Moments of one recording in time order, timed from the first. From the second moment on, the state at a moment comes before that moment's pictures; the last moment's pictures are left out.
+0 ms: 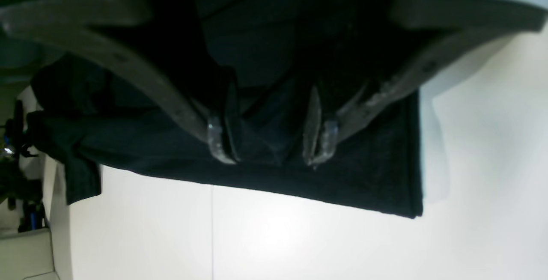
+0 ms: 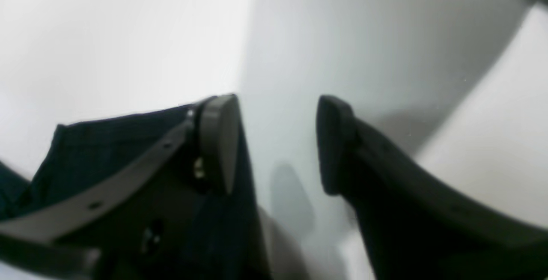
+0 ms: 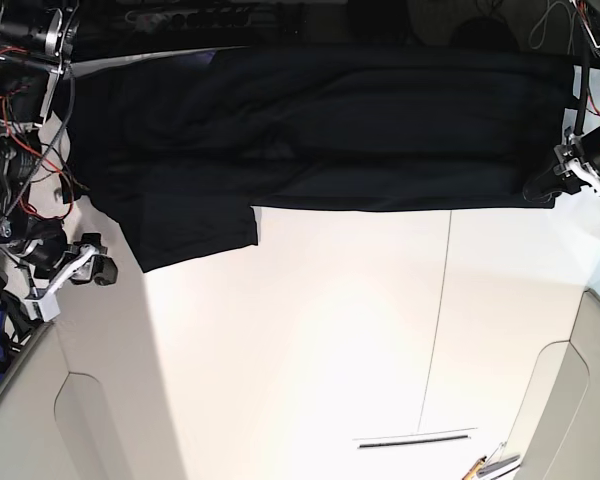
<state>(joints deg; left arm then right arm) 7.1 -30.0 -33.6 70.8 -66.3 -35.6 66.5 15.7 18.8 15.3 65.8 28.7 31.5 -52.5</state>
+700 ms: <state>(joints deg) 7.1 -30.0 -33.6 70.8 -66.5 -35.6 66.2 5.0 18.3 6.1 95.3 40.4 31.1 -68.9</state>
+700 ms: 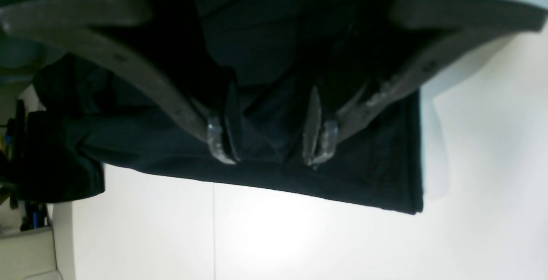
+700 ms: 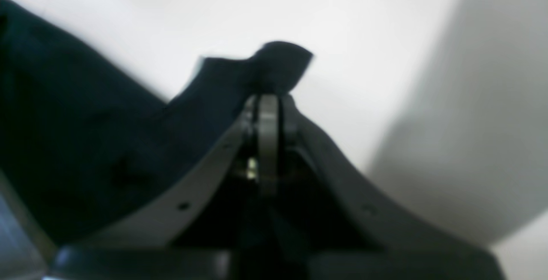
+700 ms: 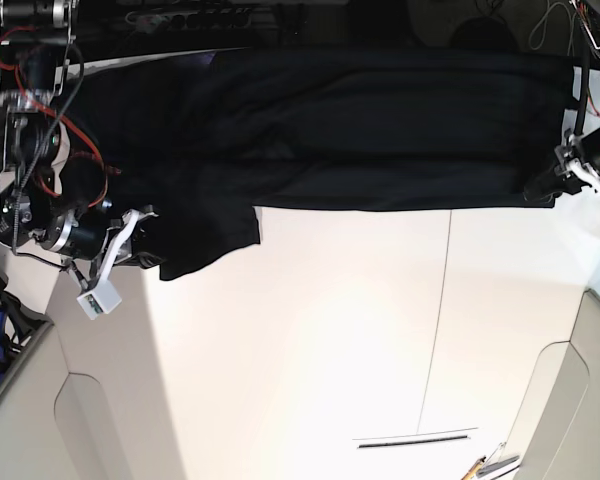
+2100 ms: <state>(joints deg) 18.1 -29.6 -46.8 69.8 -61.4 -35.9 56.6 -18.5 6.5 6.2 112.4 21.6 30.7 -59.4</state>
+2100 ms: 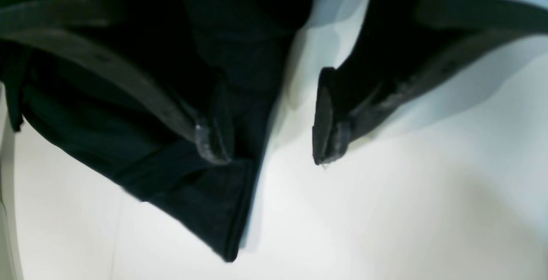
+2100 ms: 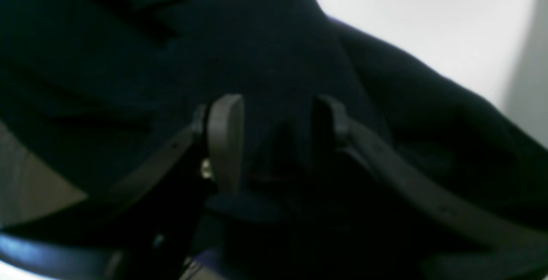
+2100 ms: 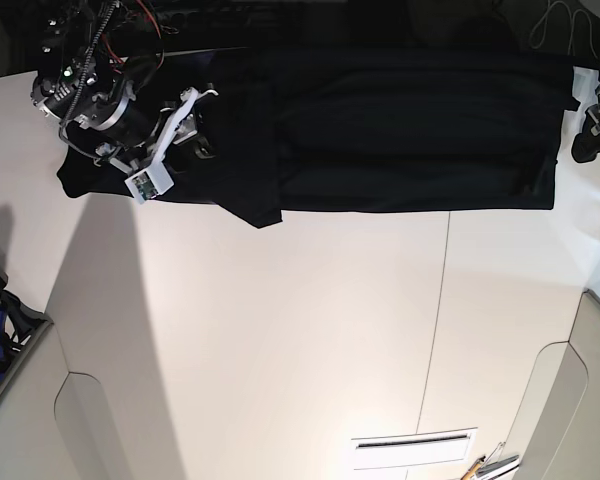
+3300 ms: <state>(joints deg) 16.0 -22.6 -39.7 67.6 -67.0 -36.0 51.8 -18.1 6.4 6.7 111.9 22.4 30.6 -58.3</state>
